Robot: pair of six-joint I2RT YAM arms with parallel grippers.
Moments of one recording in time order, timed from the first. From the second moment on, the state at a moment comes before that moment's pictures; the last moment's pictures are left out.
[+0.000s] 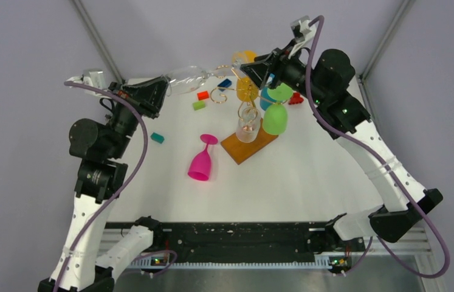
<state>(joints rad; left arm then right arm) -0.28 0.83 1.26 -0.03 0.18 -0.59 0.59 1.36 1.66 -0.15 -0.27 0.30</state>
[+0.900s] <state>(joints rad) -0.28 0.78 1.20 0.05 0.19 -0.60 0.59 1.39 1.58 0.04 -0.35 0.32</state>
